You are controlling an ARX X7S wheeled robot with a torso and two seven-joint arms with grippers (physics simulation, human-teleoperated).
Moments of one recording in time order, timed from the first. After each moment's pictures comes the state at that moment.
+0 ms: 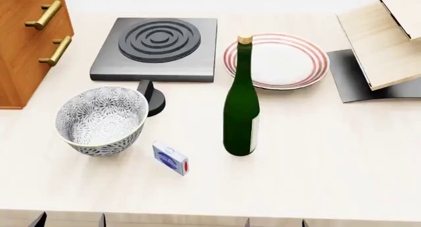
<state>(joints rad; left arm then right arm) 0.00 0.00 0.00 0.00 0.00 0.00 0.00 0.00 0.00 0.00 0.00 0.00 0.00 0.00</state>
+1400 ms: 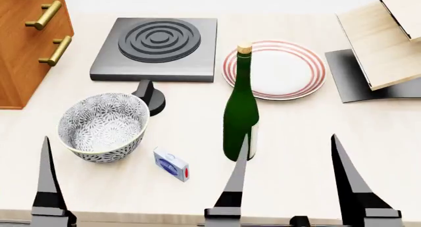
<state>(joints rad) -0.02 -0.12 0.18 0.88 0.23 -0.47 -0.12 0.04 0.17 -0.16 -0.85 0.09 0.42 0.23</state>
